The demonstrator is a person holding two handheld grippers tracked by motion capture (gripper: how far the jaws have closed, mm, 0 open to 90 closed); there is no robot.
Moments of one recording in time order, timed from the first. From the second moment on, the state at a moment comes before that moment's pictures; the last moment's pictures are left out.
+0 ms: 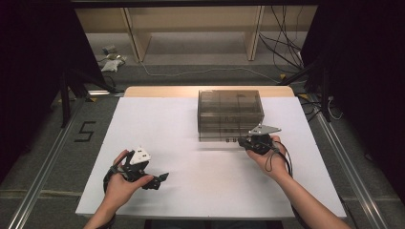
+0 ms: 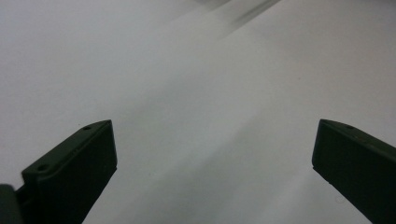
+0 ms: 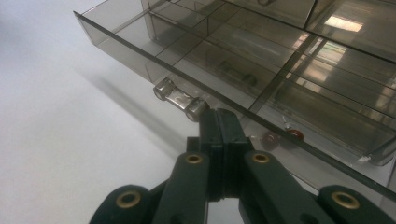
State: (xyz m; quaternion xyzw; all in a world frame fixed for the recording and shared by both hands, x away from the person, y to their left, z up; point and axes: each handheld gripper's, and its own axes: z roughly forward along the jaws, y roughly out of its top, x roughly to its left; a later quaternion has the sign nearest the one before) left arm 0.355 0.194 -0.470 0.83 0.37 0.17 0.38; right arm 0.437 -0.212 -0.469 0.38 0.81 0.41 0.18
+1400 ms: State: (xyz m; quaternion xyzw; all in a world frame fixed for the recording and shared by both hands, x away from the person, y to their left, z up) left arm 0.356 0.194 -0.470 0.83 0.37 0.17 0.38; right arm 0.445 -0.214 -0.465 0.40 0.79 0.42 0.20
